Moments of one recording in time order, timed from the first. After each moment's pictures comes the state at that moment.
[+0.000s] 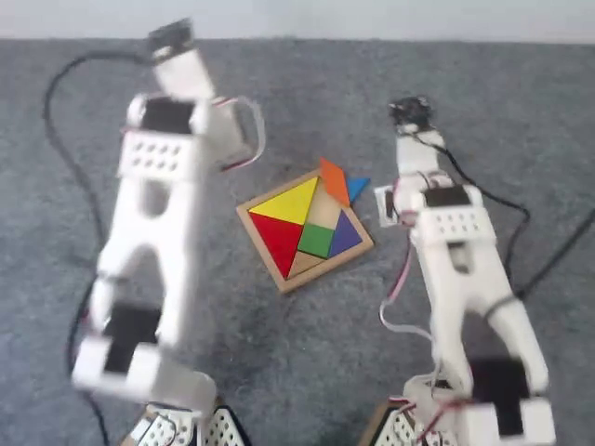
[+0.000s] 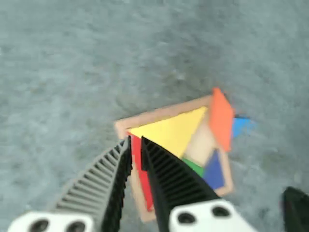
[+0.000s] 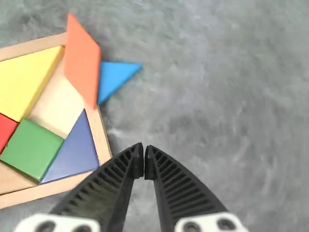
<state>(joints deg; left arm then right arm) 0.6 3.7 -9.3 85.5 32.7 -10.5 -8.8 28.7 49.7 9.5</state>
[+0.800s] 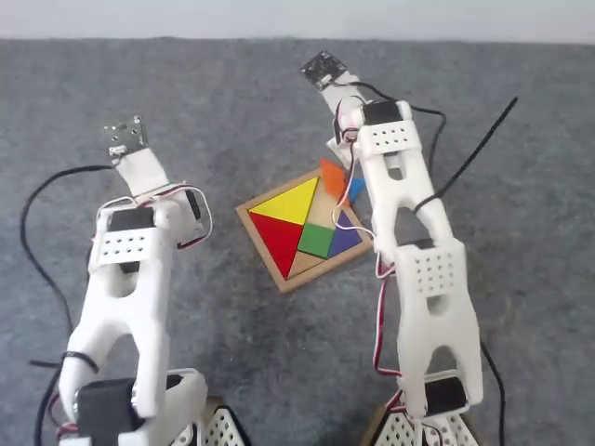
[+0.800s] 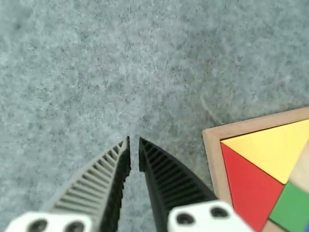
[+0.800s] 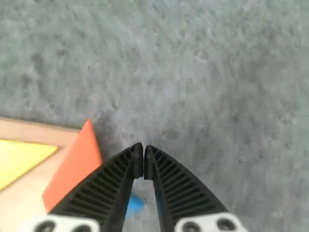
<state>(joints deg) -12.7 -18.7 45.8 46.6 19.5 -16.5 57.1 -55.2 70.4 29.3</state>
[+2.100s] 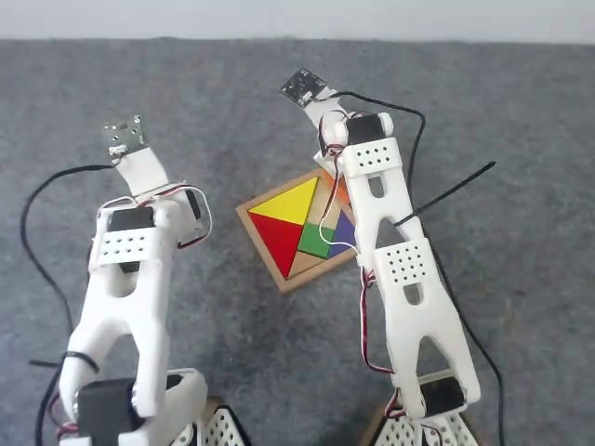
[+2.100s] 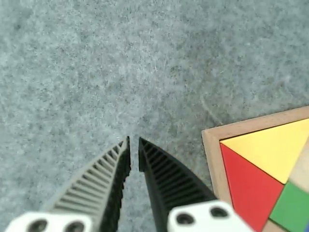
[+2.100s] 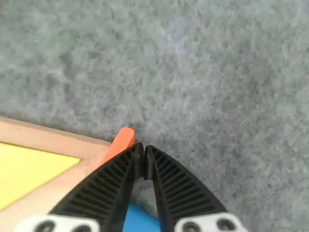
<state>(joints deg) -12.7 -18.7 45.8 46.8 19.3 -19.5 81.1 -93.4 85.9 31.4</state>
